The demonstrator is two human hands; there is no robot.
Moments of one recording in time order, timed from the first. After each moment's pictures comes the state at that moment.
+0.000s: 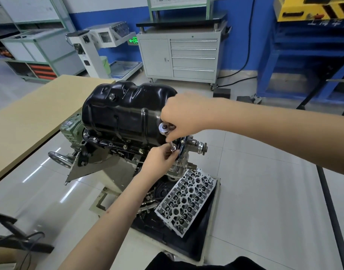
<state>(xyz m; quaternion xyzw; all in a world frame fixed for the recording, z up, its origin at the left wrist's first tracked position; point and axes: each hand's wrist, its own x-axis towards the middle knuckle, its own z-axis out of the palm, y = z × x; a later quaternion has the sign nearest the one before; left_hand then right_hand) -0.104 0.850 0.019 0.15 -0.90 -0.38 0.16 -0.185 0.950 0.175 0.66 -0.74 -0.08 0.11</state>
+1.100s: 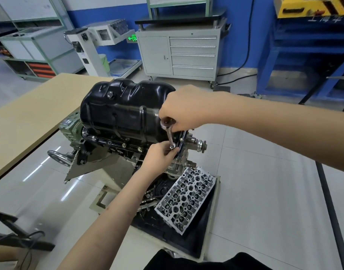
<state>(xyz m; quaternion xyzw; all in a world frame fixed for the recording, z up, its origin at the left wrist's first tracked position) -0.109 0.852 0.020 0.17 -0.89 -0.40 0.14 -0.186 0.951 0.180 0.65 -0.74 -0.12 0.11</state>
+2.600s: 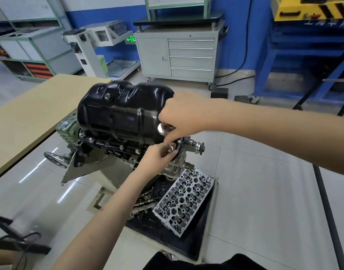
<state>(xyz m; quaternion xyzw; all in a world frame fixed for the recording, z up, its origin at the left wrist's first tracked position) -0.111 0.847 0.023 0.15 -0.89 -0.42 0.12 -0.195 0.953 0.170 0.68 -0.71 -0.13 0.13</state>
